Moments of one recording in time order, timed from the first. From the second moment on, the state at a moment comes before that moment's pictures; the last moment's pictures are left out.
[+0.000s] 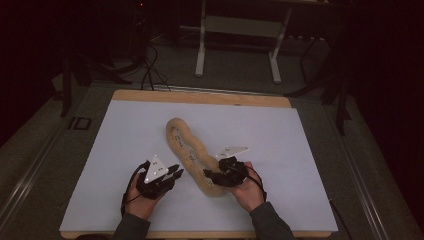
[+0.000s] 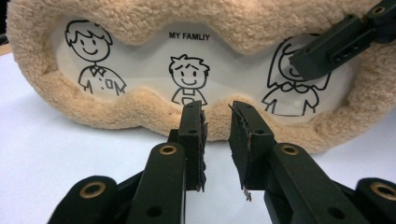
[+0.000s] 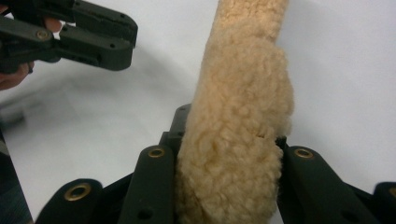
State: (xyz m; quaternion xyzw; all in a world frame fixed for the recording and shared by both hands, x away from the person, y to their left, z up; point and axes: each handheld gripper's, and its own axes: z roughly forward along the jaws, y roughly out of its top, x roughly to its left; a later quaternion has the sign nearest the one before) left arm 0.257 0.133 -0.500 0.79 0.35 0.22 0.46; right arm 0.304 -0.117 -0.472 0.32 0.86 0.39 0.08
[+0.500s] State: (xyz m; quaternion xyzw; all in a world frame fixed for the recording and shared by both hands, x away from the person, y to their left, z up) left arm 0.260 0.145 -0.497 0.77 0.37 0.23 0.46; right arm 0.305 -0.119 -0.471 0.29 0.87 0.39 0.08
